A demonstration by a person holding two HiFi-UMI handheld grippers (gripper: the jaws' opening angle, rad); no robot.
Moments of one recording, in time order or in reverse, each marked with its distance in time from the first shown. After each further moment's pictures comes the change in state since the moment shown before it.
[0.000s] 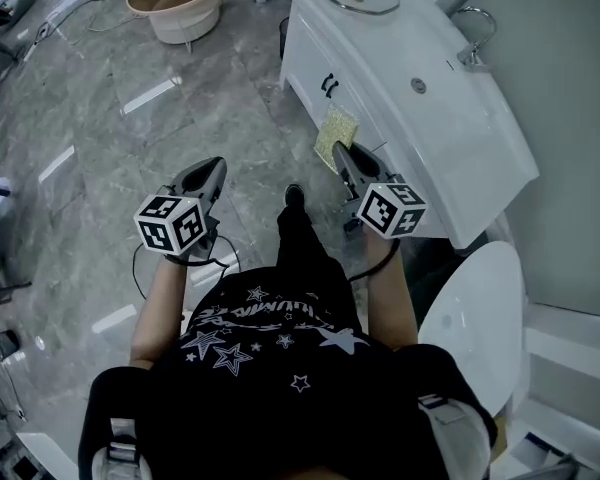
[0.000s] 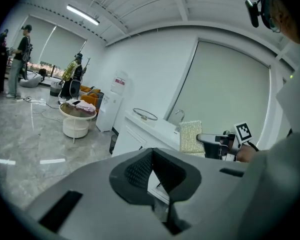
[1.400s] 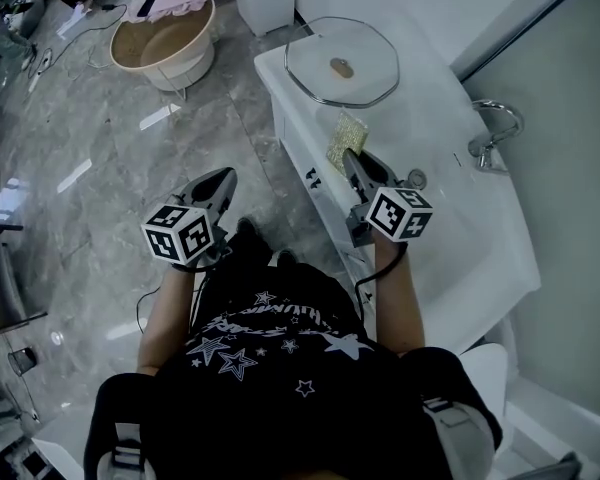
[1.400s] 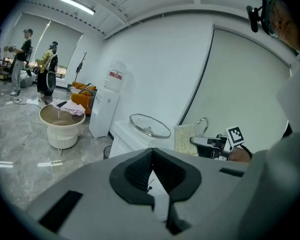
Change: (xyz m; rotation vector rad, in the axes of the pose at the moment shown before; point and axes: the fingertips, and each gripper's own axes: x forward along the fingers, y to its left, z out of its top) left arm 0.327 0.047 0.166 -0.012 0.034 0.022; right arm 0.215 -0.276 0.172 0.090 0.027 0.022
